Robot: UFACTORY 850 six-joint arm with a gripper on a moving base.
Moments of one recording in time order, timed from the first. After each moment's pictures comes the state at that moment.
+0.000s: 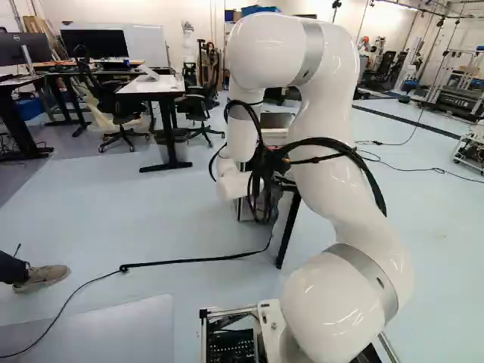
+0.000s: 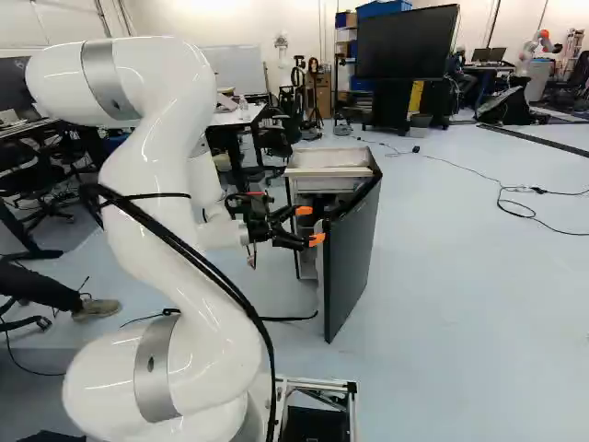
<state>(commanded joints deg) 19.2 -34.7 -38.5 89.1 85.3 0.0</state>
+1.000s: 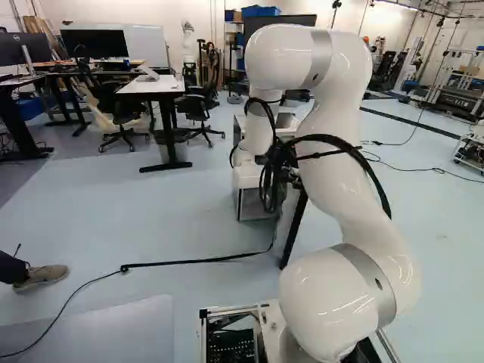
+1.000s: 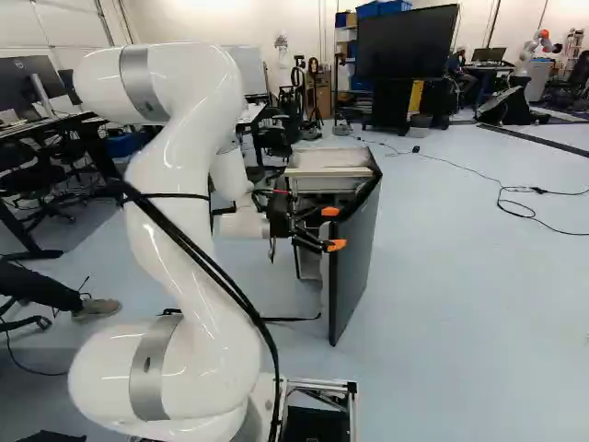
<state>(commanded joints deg) 8.8 -36.8 -43.5 91.4 84.5 0.0</state>
